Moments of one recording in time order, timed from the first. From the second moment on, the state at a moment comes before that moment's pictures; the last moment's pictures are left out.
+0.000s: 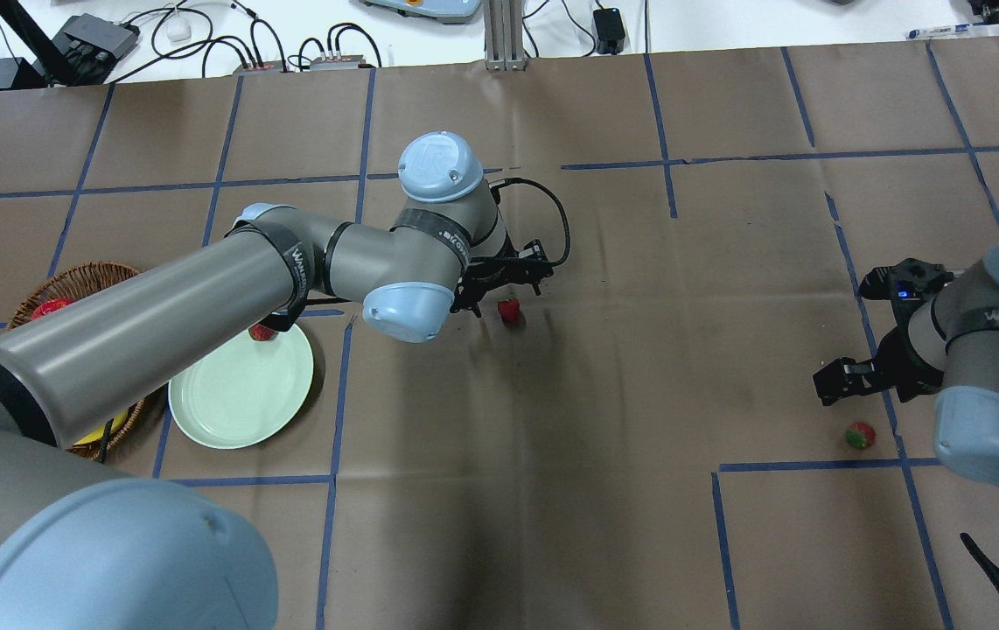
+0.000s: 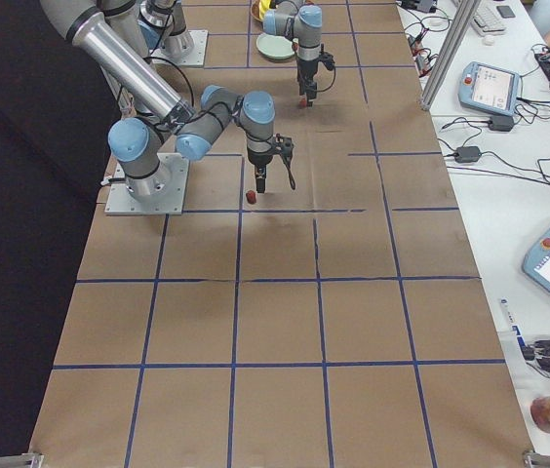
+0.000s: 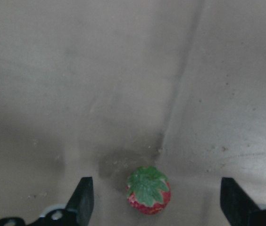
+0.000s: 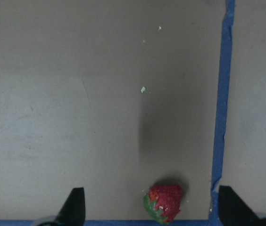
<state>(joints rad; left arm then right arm) -1.89 -2.12 -1.74 -0.79 1.41 -0.60 1.10 -1.61 2.37 -2.32 -1.58 -0.47</state>
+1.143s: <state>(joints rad) -1.79 -2.00 -1.76 -0.93 1.48 -0.30 1.10 -1.52 2.39 -2.34 -1.64 -0.47</state>
